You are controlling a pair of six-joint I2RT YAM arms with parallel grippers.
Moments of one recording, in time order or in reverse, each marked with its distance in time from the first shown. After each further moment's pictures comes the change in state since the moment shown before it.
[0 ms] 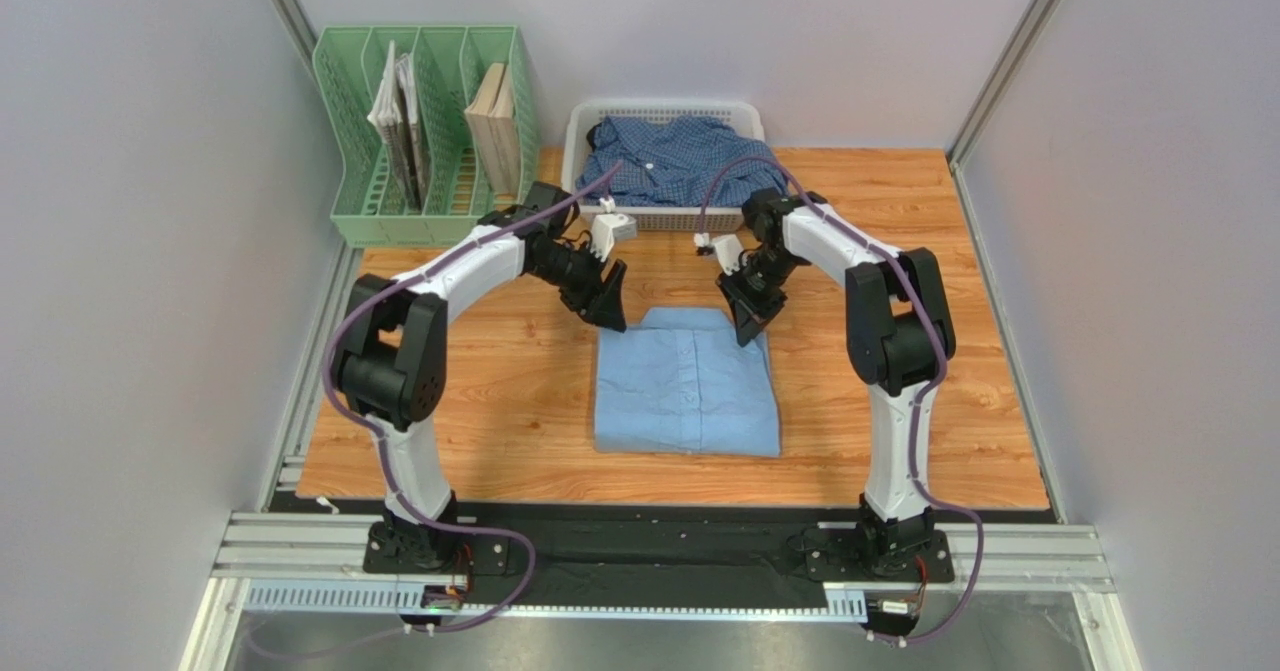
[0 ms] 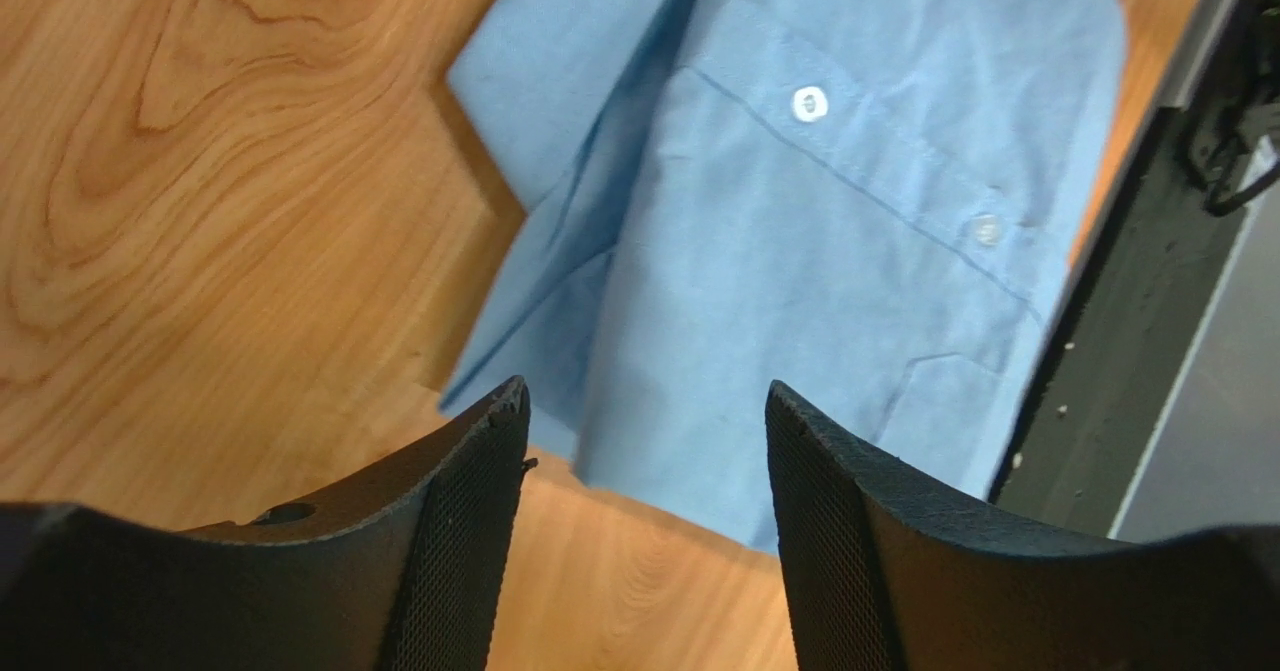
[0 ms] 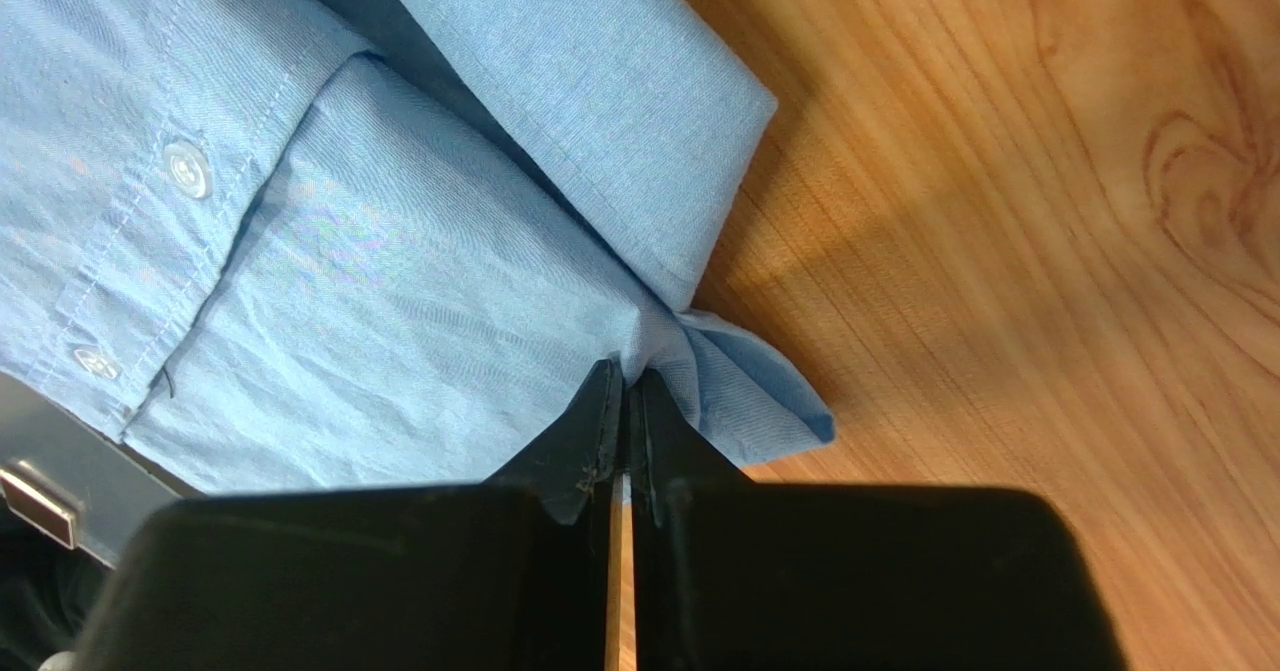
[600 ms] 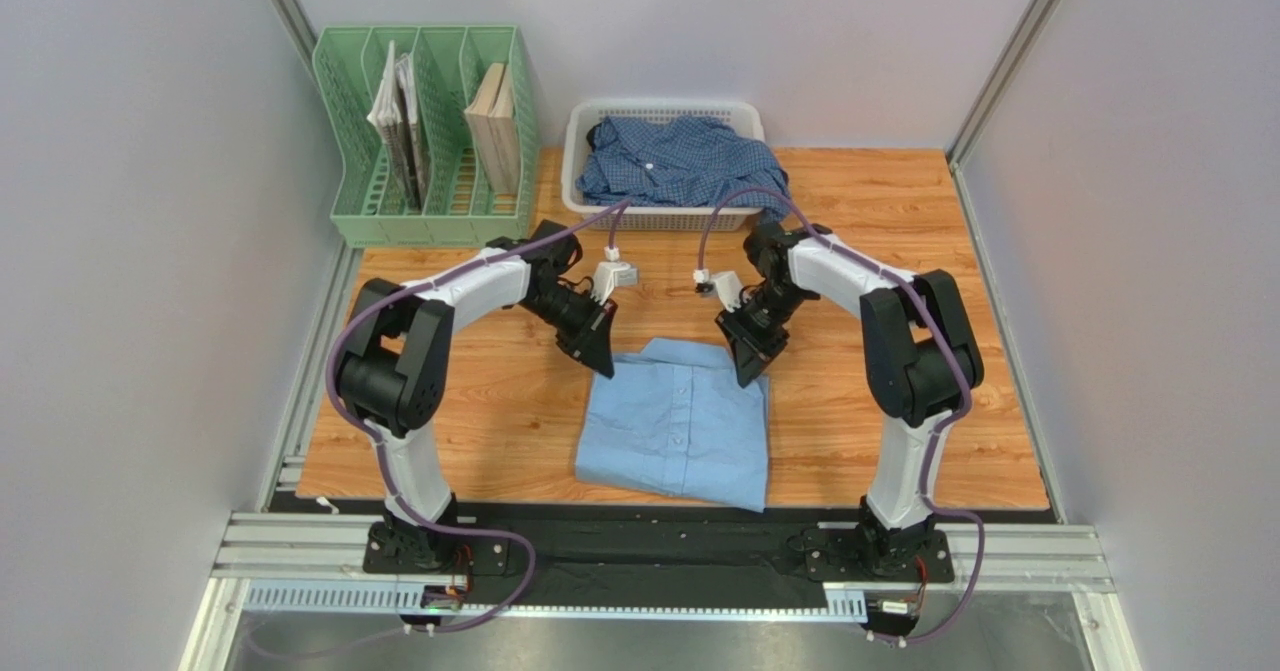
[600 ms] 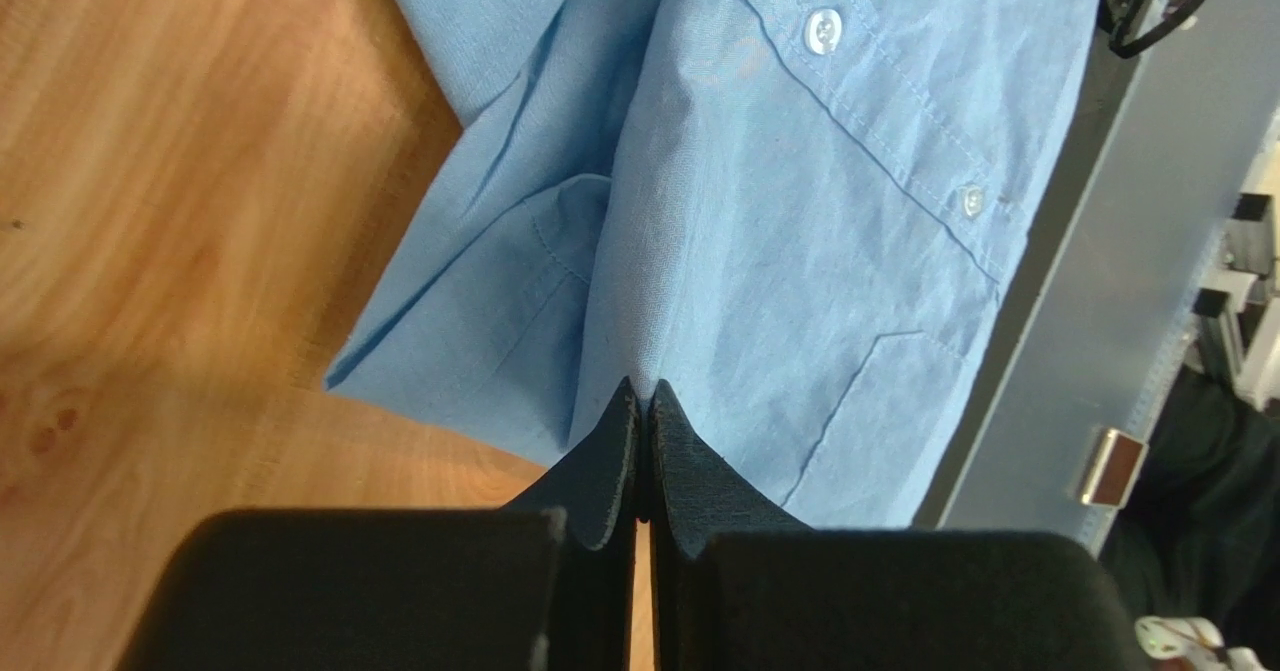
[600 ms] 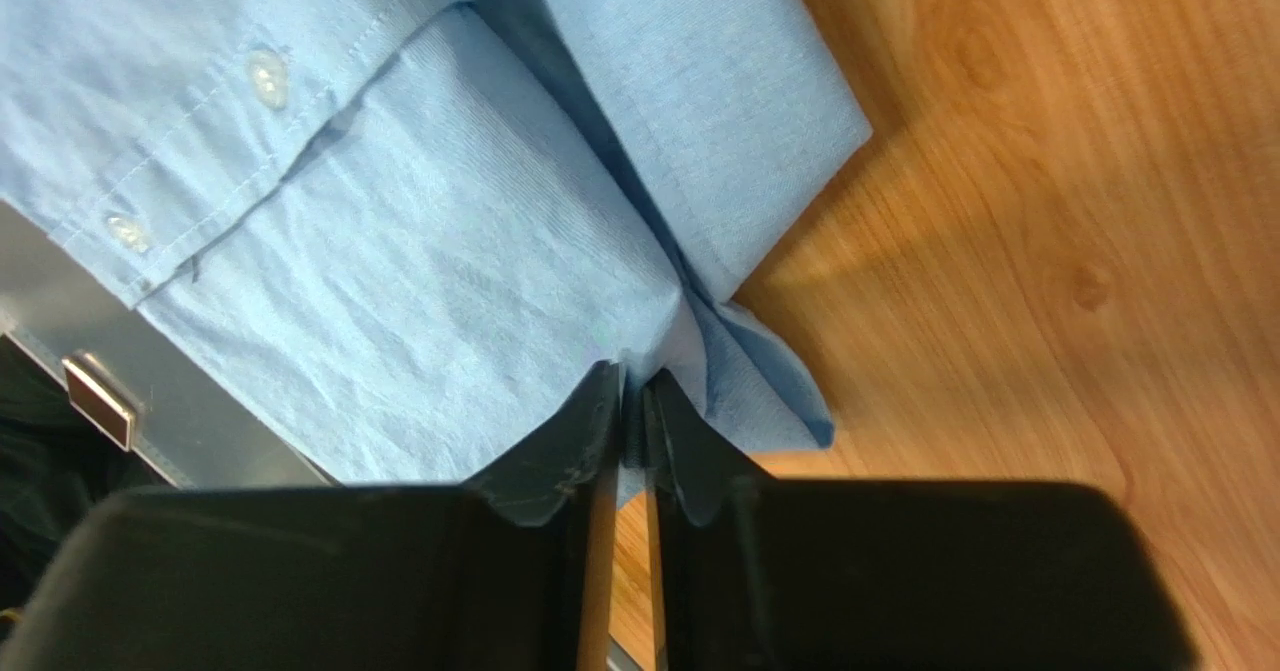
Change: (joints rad) left arm -0.034 0.019 -0.122 -0.128 0.071 0.052; right arm 0.039 -0.179 -0.298 0.052 -0.101 -0.013
